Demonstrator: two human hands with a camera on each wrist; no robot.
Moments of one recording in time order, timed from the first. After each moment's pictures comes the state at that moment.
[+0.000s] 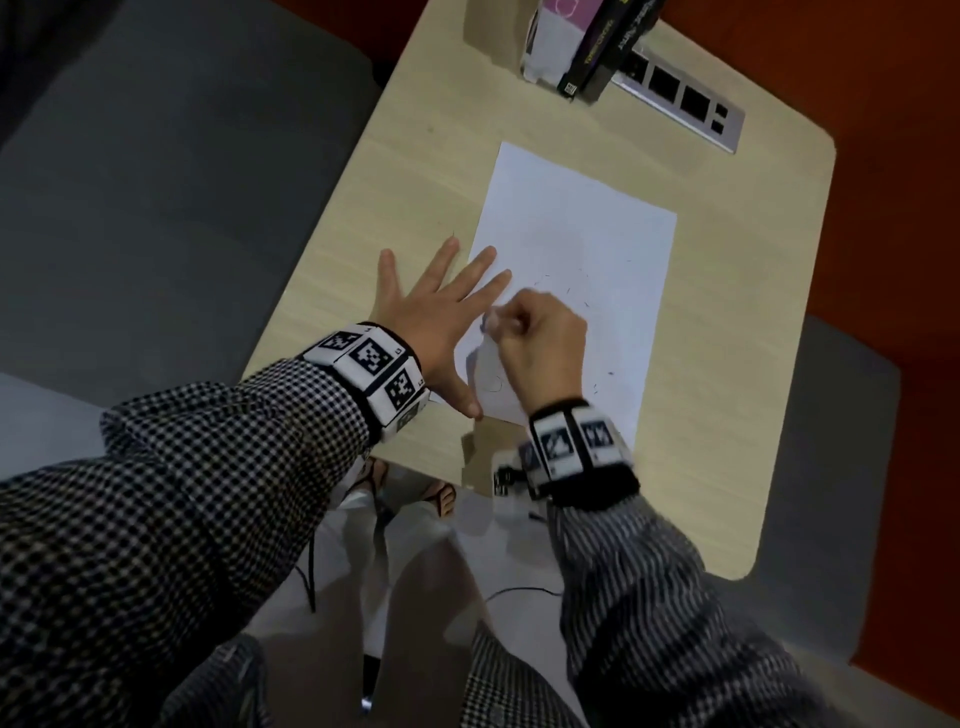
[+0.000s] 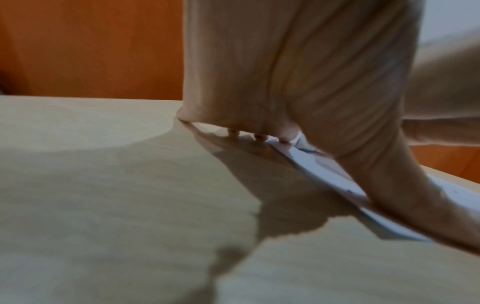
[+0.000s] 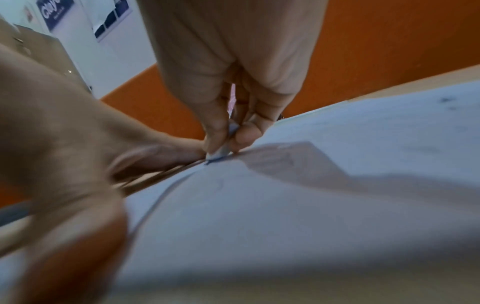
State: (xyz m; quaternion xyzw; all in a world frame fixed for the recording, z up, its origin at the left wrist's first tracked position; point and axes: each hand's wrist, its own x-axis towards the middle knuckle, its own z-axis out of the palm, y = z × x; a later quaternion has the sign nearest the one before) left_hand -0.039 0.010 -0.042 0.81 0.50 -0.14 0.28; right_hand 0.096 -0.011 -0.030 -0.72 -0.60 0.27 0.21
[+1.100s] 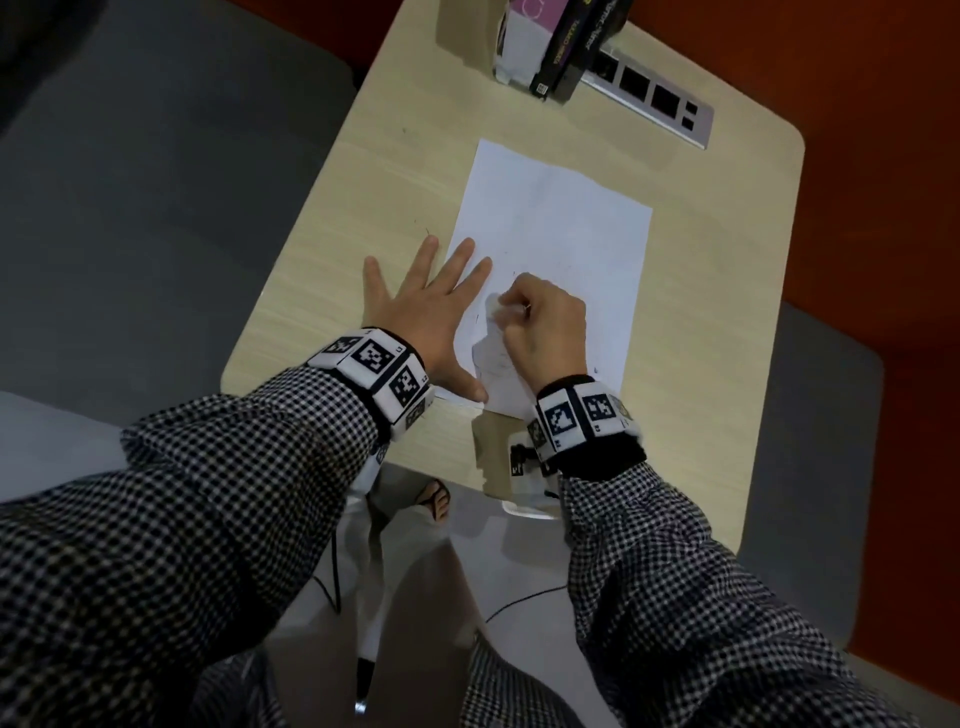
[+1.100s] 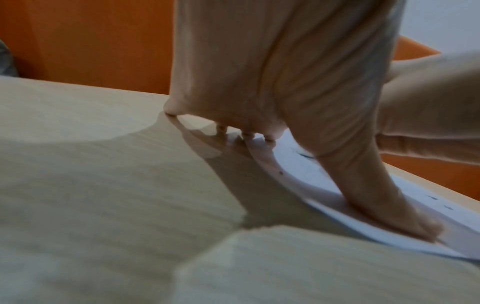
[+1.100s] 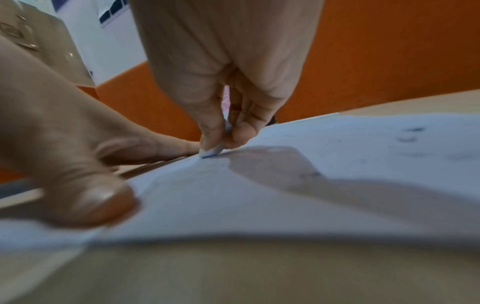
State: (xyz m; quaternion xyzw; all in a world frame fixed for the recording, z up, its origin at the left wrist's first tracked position) left_hand -0.020 0.008 -0.041 0.77 0.55 -0.13 0.29; right_hand 0.122 -0.003 -0.028 -0.71 -0.63 0.25 0.18
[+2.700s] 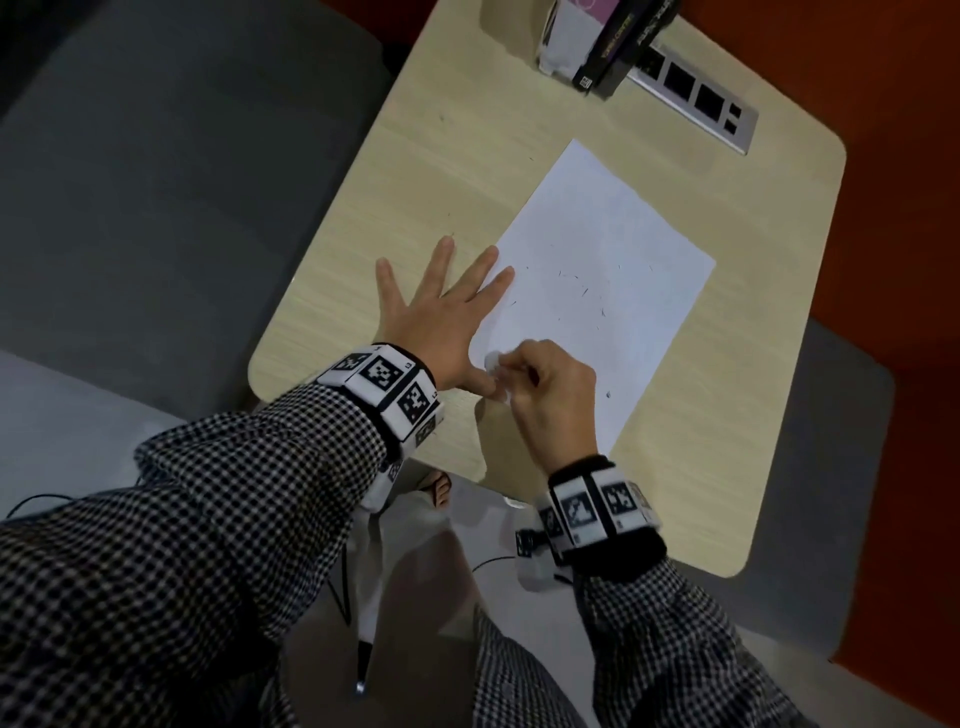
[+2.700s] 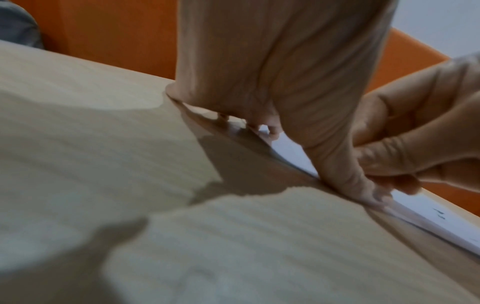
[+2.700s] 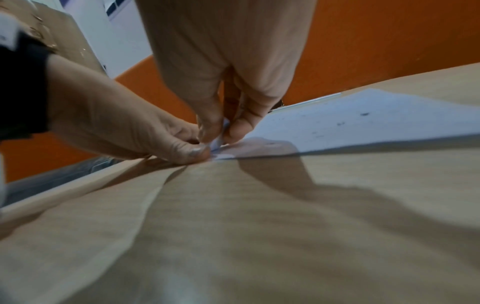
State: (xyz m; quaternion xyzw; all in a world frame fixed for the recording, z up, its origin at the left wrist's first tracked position) left_hand -0.031 -0.006 -0.049 0.77 0.56 -0.08 0.30; right_hand 0.110 -0.055 -0.030 -0.67 -0.65 0.28 0.22
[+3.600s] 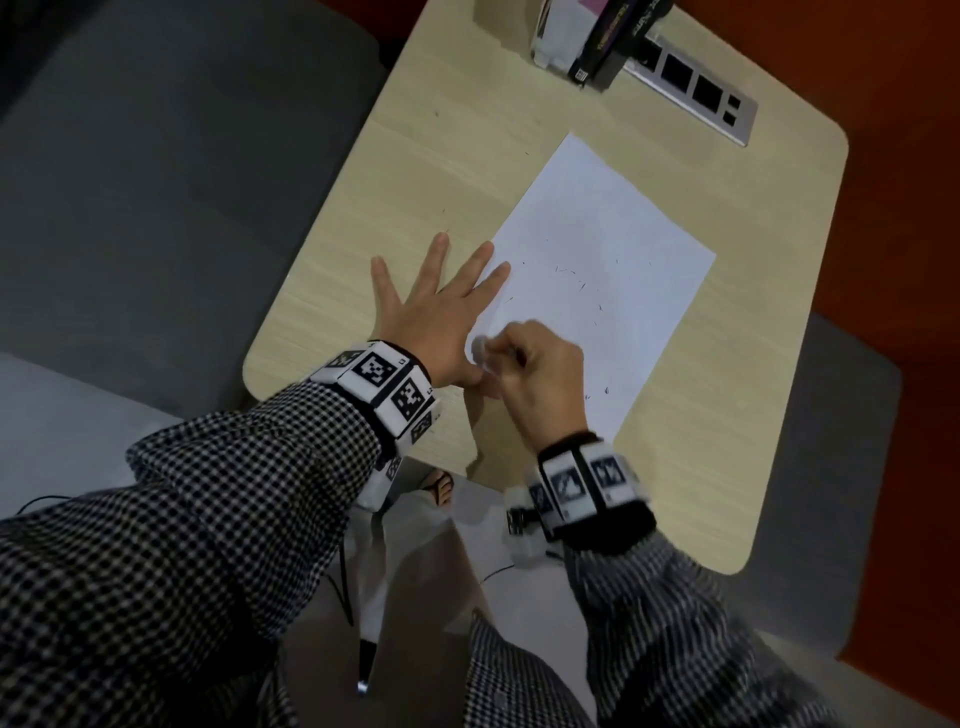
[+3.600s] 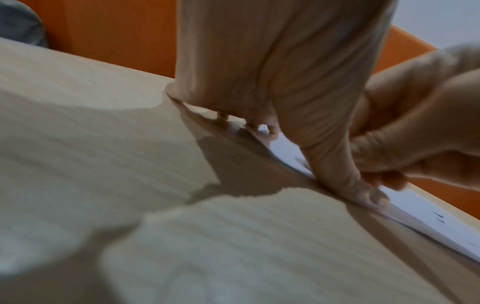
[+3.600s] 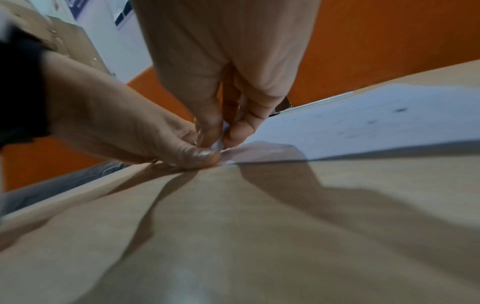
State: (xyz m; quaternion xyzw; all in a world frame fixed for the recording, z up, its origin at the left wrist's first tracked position) left_hand -0.029 -0.006 -0.043 0.76 0.56 -0.08 0.30; right_hand 0.102 -0.042 -0.036 -0.66 -0.67 0.25 0.22
